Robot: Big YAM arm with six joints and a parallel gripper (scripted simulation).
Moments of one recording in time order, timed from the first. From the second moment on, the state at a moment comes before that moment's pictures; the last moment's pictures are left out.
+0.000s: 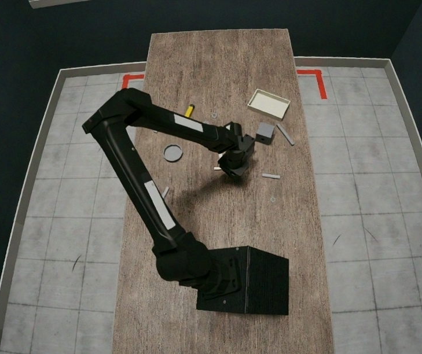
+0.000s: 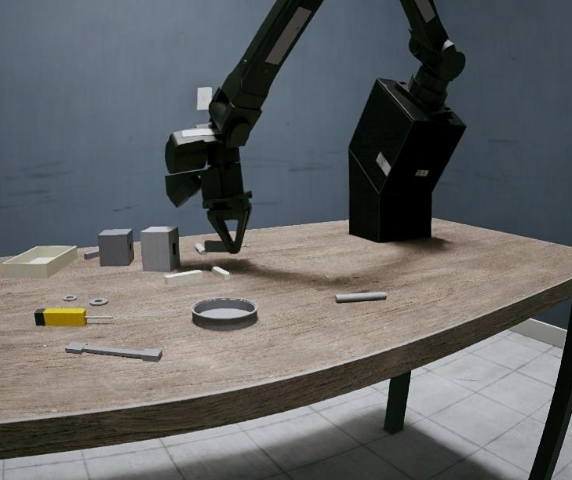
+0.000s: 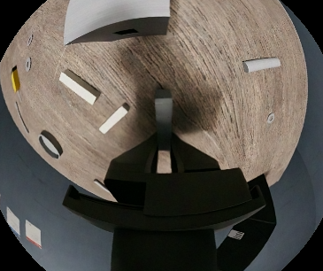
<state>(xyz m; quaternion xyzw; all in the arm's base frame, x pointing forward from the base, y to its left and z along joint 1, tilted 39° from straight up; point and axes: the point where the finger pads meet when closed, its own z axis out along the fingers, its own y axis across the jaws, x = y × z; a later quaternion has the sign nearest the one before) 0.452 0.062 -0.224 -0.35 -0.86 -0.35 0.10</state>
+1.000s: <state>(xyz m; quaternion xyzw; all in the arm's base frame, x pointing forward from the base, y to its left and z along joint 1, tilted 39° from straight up) 0.441 0.056 -0.233 -0.36 -0.86 -0.35 0.10</state>
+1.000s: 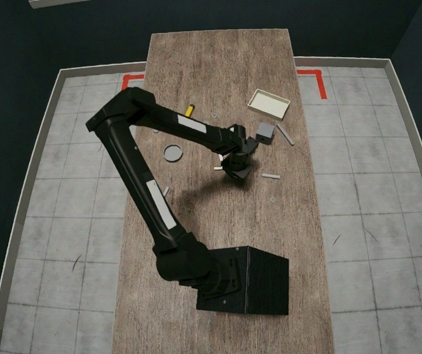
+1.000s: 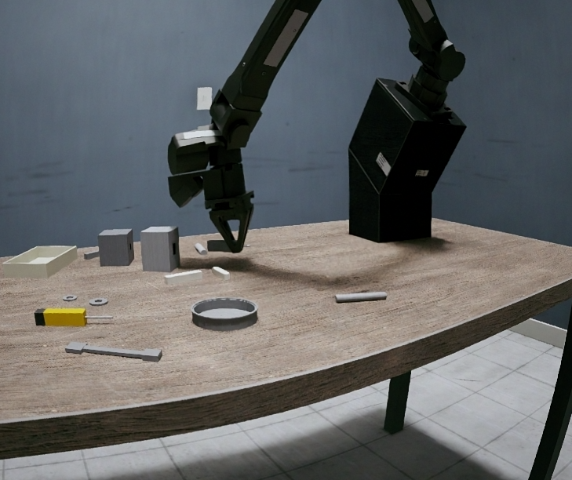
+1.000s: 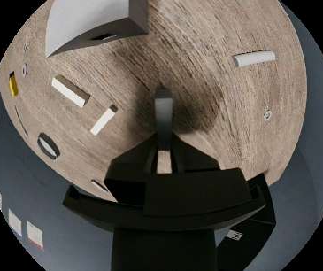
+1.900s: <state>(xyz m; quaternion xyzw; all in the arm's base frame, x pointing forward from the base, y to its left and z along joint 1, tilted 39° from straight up) 0.440 0.056 -0.242 -0.36 -0.86 -0.35 0.10</state>
